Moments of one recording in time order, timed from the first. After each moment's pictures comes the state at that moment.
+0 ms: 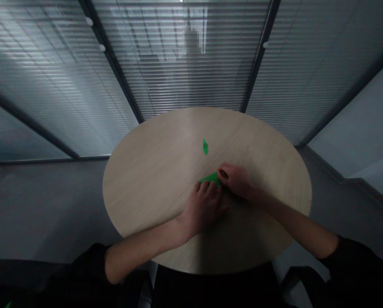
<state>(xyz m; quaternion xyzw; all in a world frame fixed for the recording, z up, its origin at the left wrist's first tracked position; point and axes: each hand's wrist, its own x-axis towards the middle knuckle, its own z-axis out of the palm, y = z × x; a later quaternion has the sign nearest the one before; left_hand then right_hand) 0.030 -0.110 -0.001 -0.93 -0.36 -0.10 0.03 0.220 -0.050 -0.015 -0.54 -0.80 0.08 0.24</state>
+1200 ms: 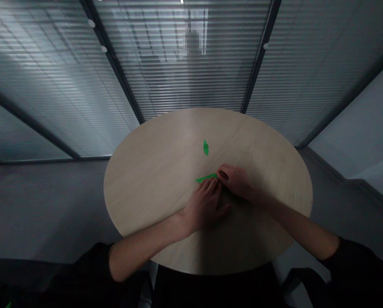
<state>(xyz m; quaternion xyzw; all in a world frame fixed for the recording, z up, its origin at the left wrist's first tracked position) 0.033 -0.101 -0.003 -0.92 -0.38 -0.10 -0.03 0.219 -0.048 -0.016 -0.55 -0.80 0.10 0.23</state>
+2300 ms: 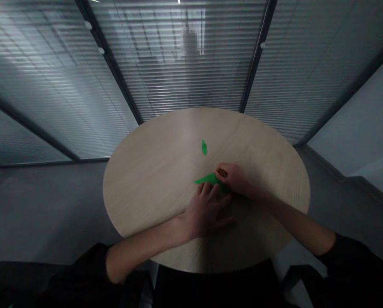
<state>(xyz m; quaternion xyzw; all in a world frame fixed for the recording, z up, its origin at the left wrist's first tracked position) 0.028 -0.118 0.007 -0.94 -0.32 -0.08 -0.05 0.220 -0.045 -0.013 -0.55 -0.78 0.15 0.26</state>
